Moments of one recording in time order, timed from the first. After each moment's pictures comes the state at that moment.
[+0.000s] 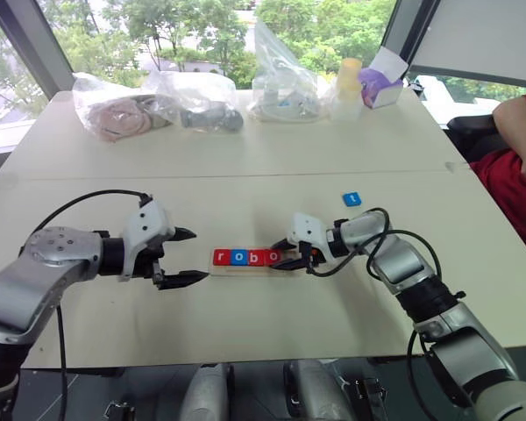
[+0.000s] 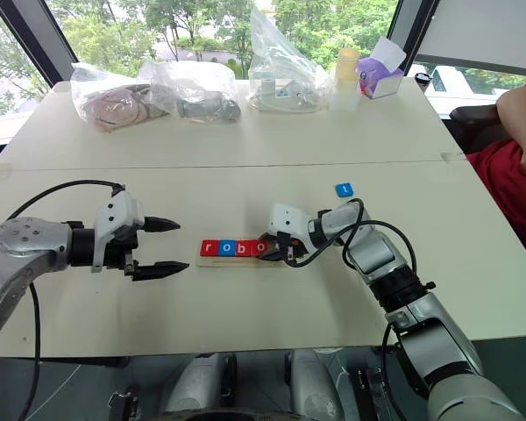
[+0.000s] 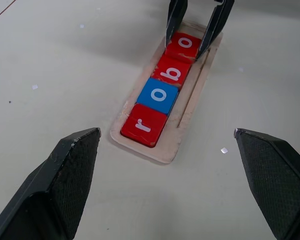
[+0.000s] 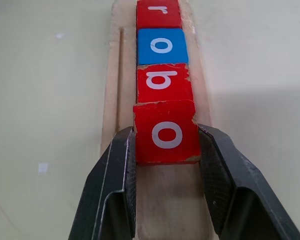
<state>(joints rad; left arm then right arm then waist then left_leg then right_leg) -0.22 0.97 0.03 -0.40 -0.51 0.65 -1.02 -0.63 -0.49 0.39 0.18 0.05 0.27 1.20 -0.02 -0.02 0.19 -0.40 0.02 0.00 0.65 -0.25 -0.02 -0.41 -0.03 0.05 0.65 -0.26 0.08</state>
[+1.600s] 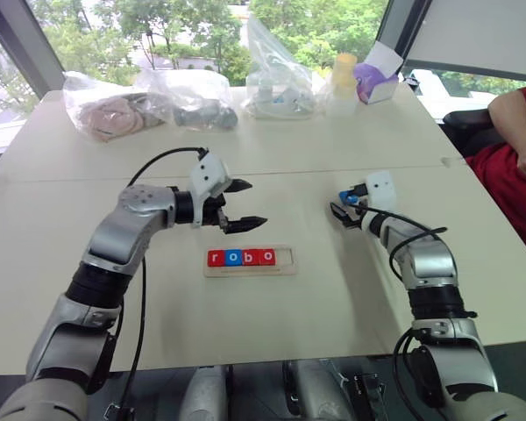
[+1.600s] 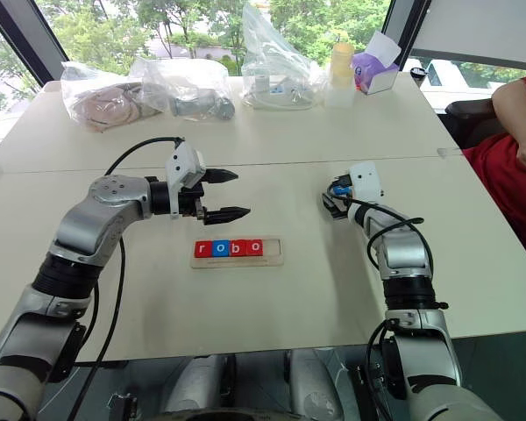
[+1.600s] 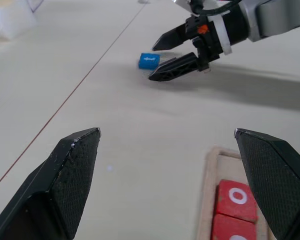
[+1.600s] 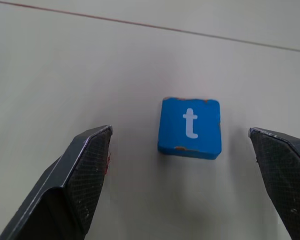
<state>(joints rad) -0.67 0.55 -0.19 0.04 -0.34 0.45 -0.98 -0.57 -0.35 -0.09 0.28 0.08 0.56 0.34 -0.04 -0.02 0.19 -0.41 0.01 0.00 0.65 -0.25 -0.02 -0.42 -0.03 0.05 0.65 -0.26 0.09</state>
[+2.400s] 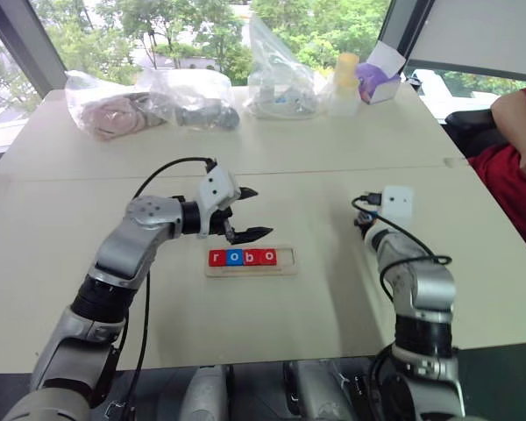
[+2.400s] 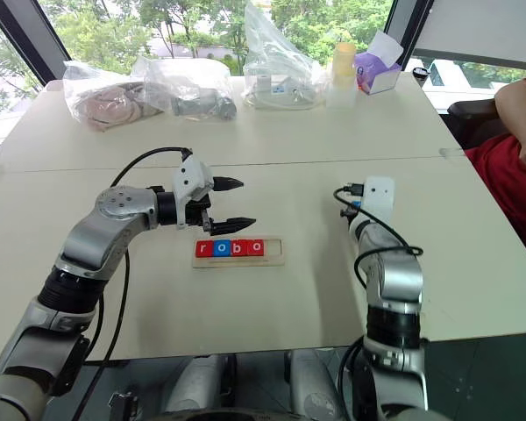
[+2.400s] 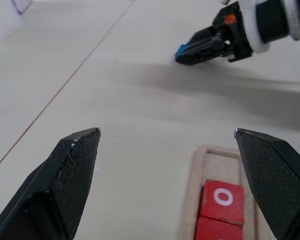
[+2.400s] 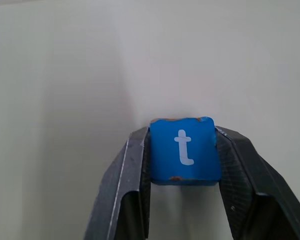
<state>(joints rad) -0.59 0.53 -0.21 -0.10 -0.29 0.47 -0.96 -0.29 -0.07 -0.19 -0.42 0.06 1.11 -0.09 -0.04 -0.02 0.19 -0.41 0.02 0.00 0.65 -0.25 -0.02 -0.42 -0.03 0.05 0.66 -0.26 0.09</state>
